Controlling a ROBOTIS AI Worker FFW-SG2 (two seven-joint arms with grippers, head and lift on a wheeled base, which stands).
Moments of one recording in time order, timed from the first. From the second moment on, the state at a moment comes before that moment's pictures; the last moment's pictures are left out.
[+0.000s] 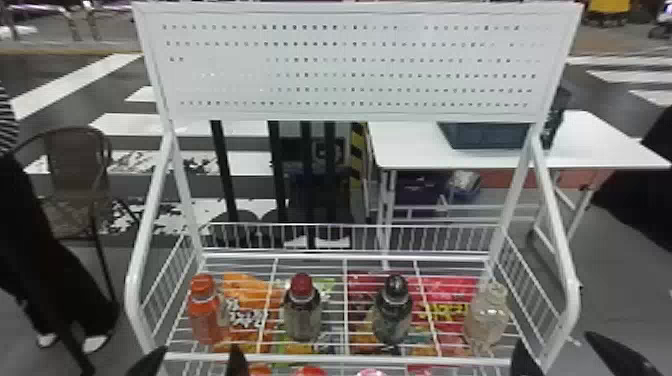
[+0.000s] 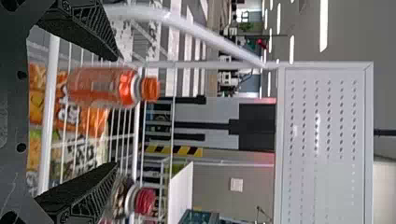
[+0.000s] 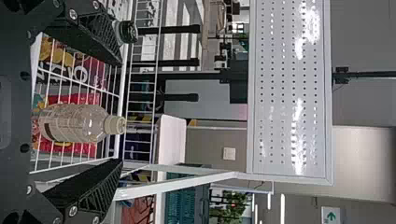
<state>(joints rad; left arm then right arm) 0.62 0.19 -0.17 -2.13 0.10 0.00 0.27 0.76 0.00 -0.12 -2.37 -0.04 0.10 0.22</state>
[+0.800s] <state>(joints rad) 0.18 0.12 -0.46 -1.51 0.14 -0.22 0.35 0.78 0.00 -0.14 -2.36 -0.05 0.06 0.22</state>
